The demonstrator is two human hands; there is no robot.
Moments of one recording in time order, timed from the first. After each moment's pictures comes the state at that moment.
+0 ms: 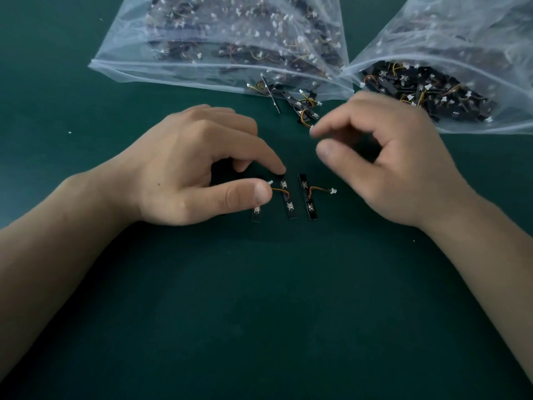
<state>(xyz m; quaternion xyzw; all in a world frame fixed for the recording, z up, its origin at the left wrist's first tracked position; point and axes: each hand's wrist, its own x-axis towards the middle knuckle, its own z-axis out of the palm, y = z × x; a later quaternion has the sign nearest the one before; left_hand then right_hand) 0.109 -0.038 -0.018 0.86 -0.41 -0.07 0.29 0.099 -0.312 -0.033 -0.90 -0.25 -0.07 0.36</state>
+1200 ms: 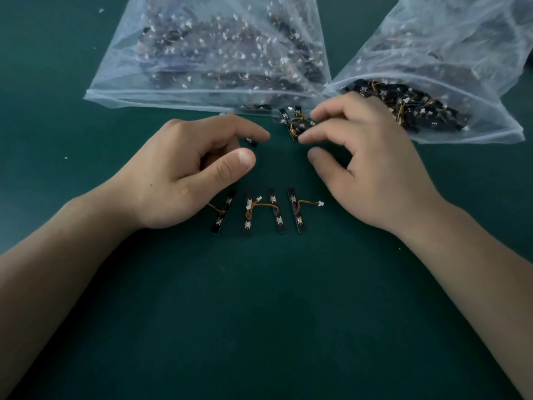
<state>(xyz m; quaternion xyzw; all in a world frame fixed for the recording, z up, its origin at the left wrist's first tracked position) 0.114 -0.037 -0.030 0.86 -0.27 -0.07 0.42 0.104 -0.307 -0.036 -0.94 -0.20 -0.12 0.24</state>
